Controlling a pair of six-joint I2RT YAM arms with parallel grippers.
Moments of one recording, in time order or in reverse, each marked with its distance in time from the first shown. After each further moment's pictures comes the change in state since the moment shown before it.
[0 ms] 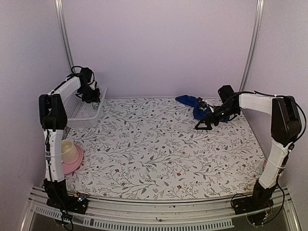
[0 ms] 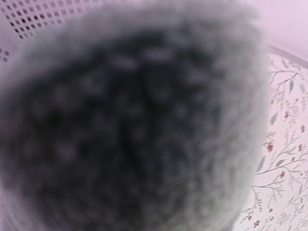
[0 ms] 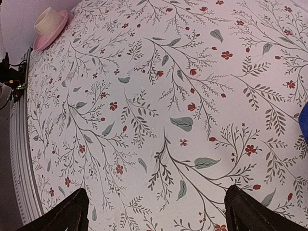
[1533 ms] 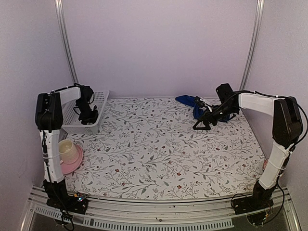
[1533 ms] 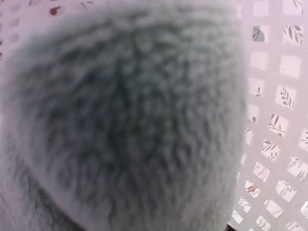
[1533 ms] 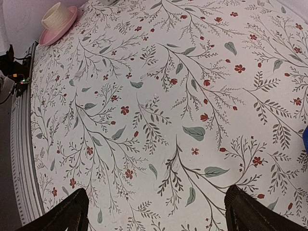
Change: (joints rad) left arm 0.011 -0.058 -0.373 -0.130 -0.008 0.058; right arm 0.045 -0.035 -0.001 0.001 0.000 -0.014
